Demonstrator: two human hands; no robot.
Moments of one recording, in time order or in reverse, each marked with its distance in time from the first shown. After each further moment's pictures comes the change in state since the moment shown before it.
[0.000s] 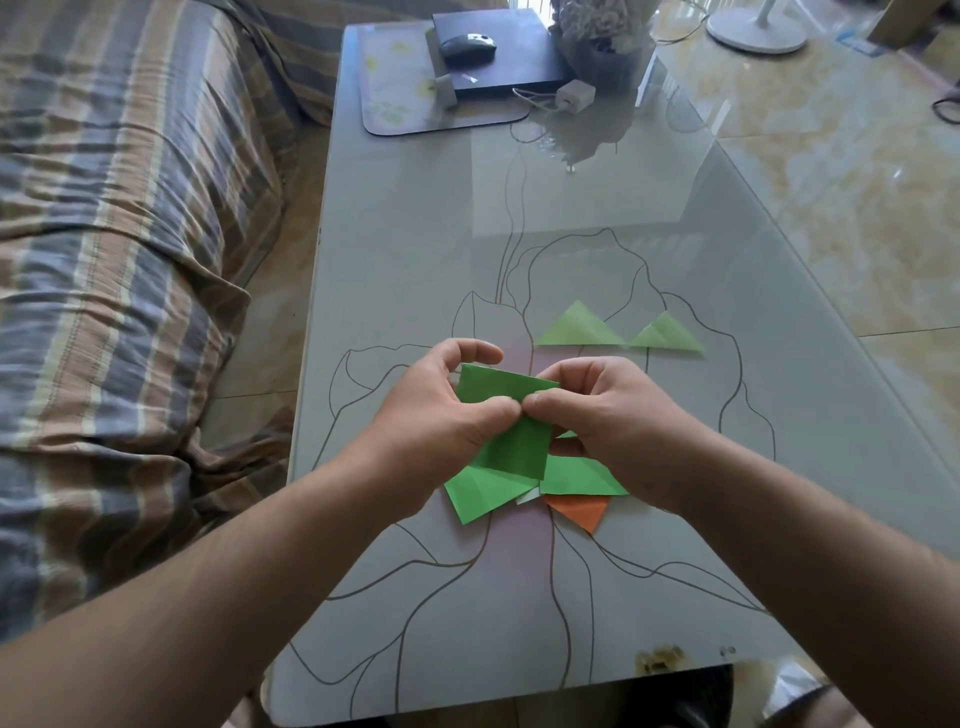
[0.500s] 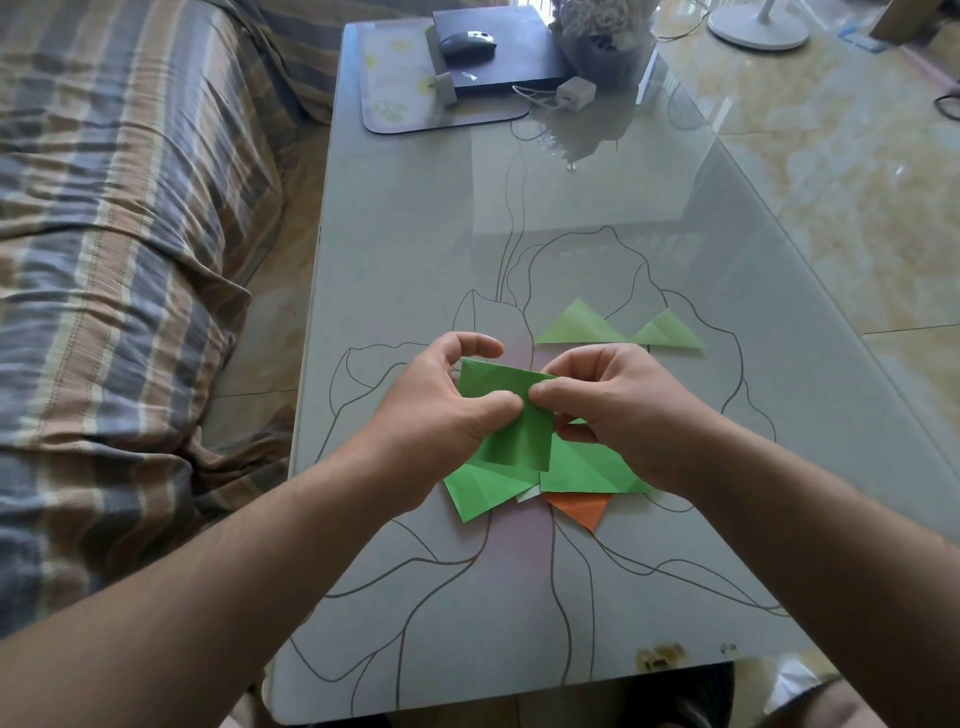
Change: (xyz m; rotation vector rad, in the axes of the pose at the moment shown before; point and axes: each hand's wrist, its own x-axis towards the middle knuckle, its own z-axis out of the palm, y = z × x) left_hand 0.001 0.001 0.001 0.000 -0.001 0.022; right_hand 0.004 -0.006 -0.008 -0.063 0.038 -0.009
